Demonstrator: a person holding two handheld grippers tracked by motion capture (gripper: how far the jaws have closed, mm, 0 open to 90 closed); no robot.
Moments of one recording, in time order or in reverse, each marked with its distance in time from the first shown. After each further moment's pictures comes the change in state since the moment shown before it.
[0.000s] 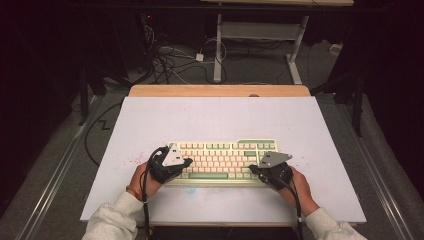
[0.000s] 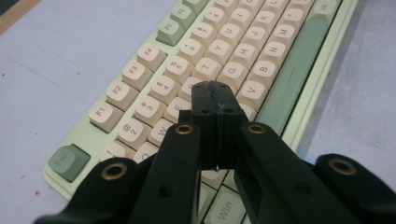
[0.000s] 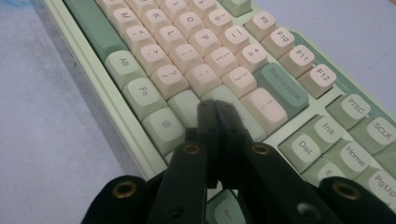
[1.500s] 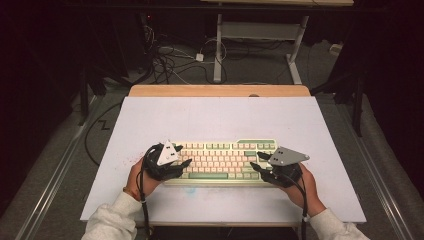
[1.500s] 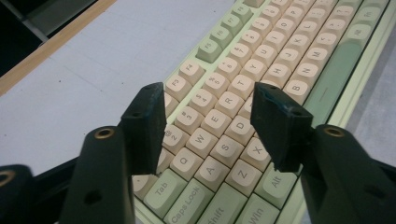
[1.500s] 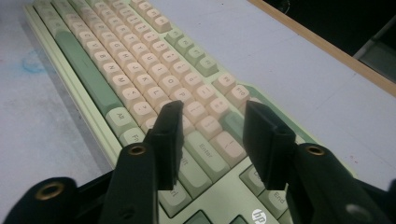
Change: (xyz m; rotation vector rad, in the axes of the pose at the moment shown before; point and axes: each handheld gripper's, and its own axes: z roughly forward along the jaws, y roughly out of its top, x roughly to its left) left arm 0.004 -0.001 -0.009 -0.064 0.111 -0.027; right arm -0.005 0.007 -0.030 -0.179 -0.066 0.022
